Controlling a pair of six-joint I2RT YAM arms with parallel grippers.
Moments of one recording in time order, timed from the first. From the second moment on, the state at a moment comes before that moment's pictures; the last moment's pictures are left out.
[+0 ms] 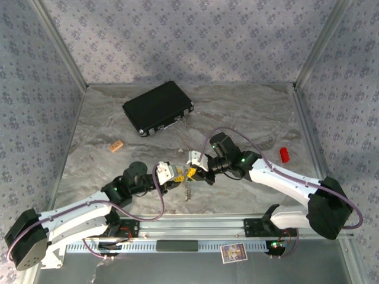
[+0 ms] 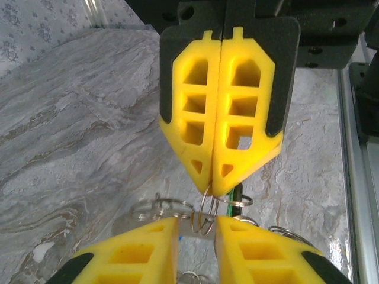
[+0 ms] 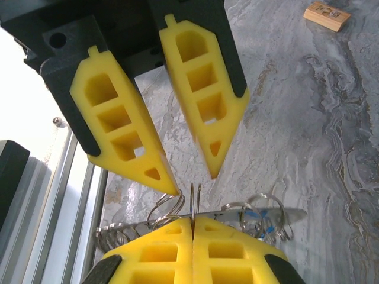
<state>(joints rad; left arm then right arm) -0.90 0.82 0.30 0.20 0.27 0.19 0.80 1.26 0.80 -0.30 -0.64 -0.48</state>
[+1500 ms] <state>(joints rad) -0.84 0.93 0.38 0.13 0.46 0.20 0.83 1.30 0.89 -0.42 -0.62 -0.60</state>
